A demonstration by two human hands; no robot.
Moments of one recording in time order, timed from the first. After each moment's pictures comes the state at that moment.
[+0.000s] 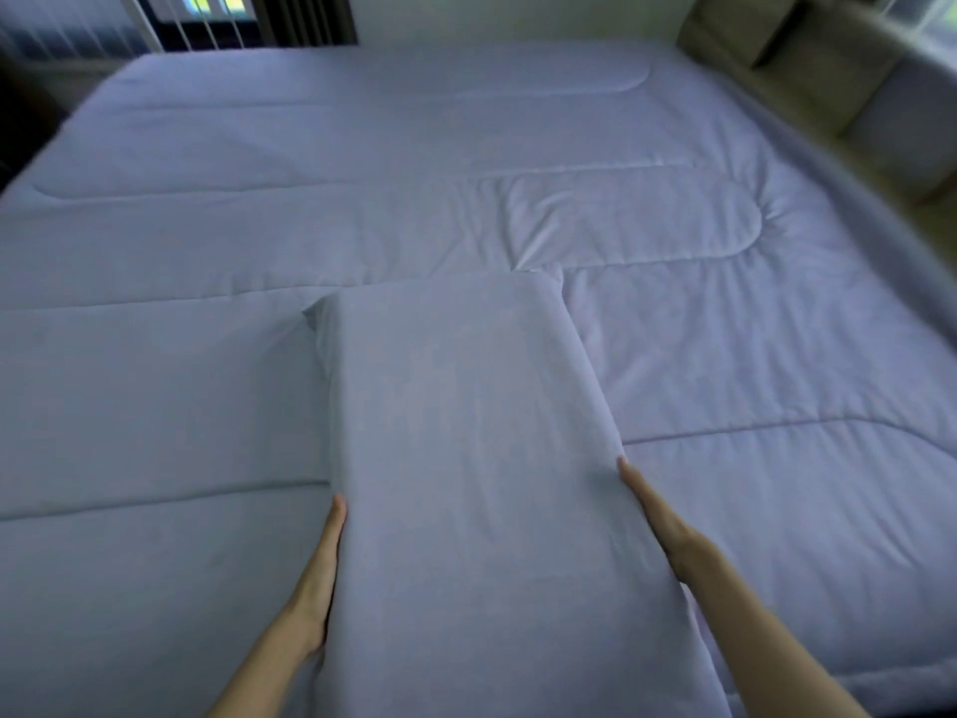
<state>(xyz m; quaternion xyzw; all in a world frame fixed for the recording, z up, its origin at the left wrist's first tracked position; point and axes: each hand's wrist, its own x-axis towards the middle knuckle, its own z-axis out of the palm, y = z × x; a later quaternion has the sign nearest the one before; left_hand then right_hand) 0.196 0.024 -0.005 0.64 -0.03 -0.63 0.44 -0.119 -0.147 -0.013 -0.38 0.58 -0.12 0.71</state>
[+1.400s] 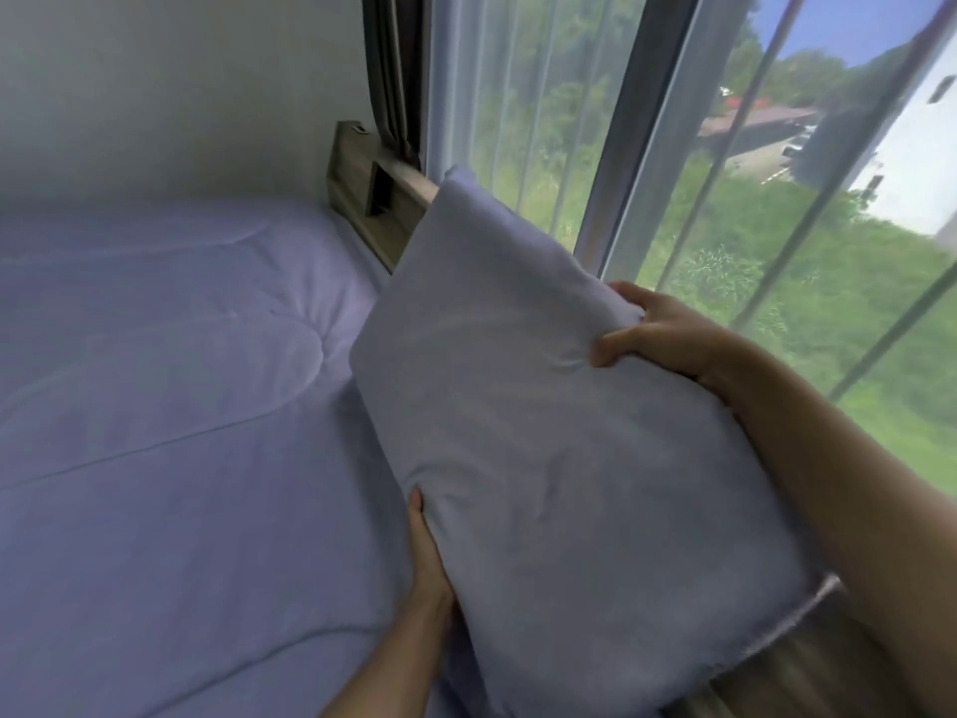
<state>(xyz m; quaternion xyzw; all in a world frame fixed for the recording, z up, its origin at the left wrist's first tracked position) -0.522 -0.457 -0.020 0.44 -0.01 -0.71 0.55 -0.721 -0.527 0.240 -0.65 0.64 -0.26 0.33</state>
